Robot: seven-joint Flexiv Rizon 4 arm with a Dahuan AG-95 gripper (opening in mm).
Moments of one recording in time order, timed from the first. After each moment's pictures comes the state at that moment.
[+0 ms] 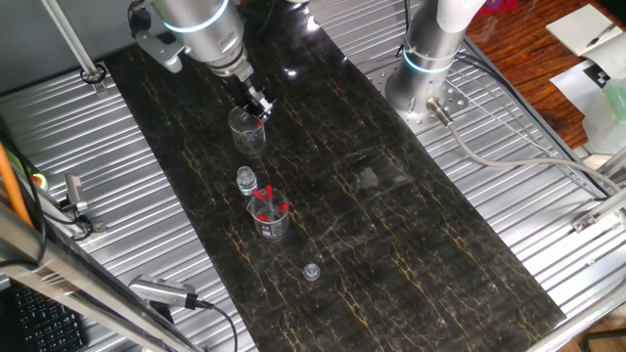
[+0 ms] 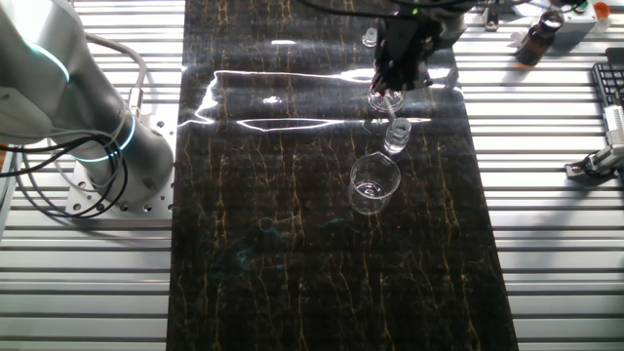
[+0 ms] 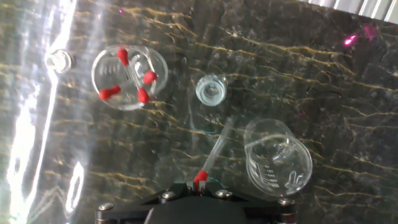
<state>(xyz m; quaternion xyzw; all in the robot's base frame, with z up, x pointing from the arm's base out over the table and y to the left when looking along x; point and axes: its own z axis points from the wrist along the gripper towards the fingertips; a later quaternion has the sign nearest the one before) 0.471 0.043 0.239 0.16 -0.98 -0.04 0.12</state>
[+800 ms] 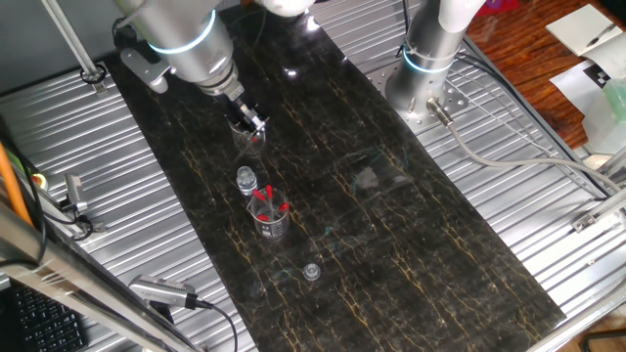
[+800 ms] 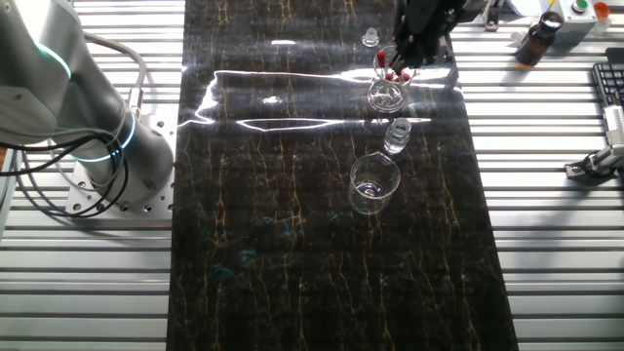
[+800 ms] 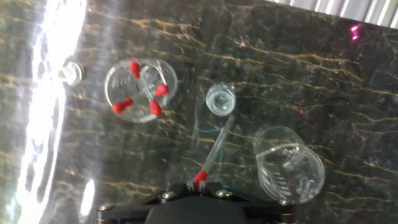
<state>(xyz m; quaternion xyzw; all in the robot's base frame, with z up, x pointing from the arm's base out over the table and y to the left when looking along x) 0.491 0.070 0.243 0.16 -0.98 -0.03 0.12</state>
